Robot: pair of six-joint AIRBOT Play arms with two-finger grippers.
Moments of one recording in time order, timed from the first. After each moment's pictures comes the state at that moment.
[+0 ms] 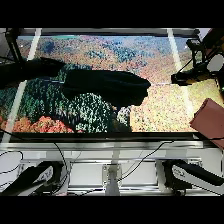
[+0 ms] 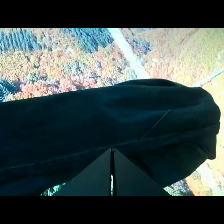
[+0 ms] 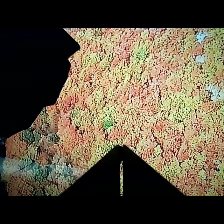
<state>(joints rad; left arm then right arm) 0.06 -1.05 1.20 0.73 -0.96 -0.91 -0.02 -1.24 1.39 -1.54 1.28 1.42</state>
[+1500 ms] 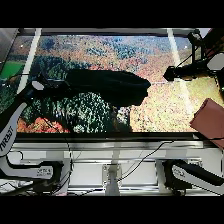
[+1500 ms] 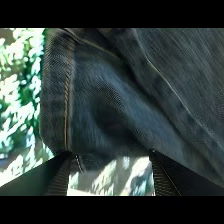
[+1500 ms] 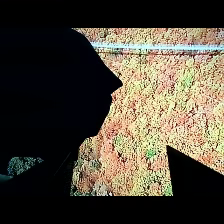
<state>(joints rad) 0.06 -1.53 1.03 0.98 -0.62 -1.70 -0.02 -1.24 1.39 -1.38 1.18 1.43</state>
